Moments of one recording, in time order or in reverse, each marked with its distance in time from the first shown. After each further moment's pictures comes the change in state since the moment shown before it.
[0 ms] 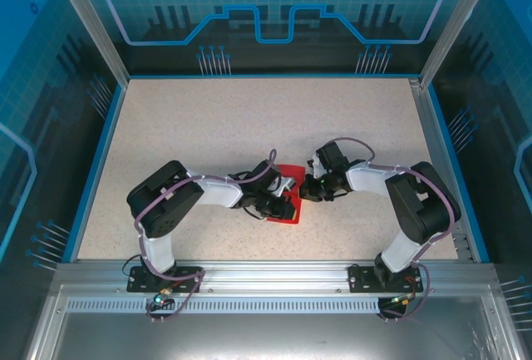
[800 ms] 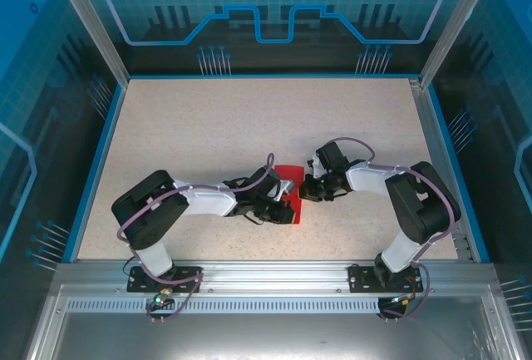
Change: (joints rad) left arm -0.060 -0.131 -0.072 0.003 -0.130 -0.051; right arm 0.000 0.001 0.001 0.000 -0.001 0.000
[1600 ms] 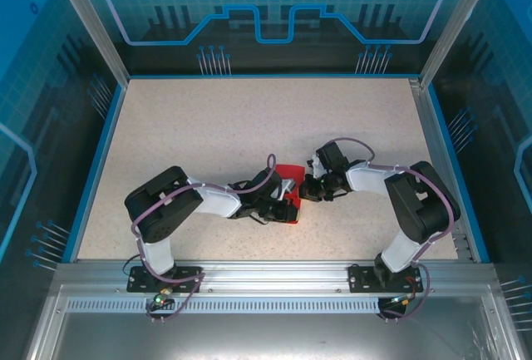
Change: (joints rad) left arm -0.004 0.097 -0.015 0.187 0.000 -0.098; right arm 0.000 0.005 -0.004 0.016 -0.013 0.005
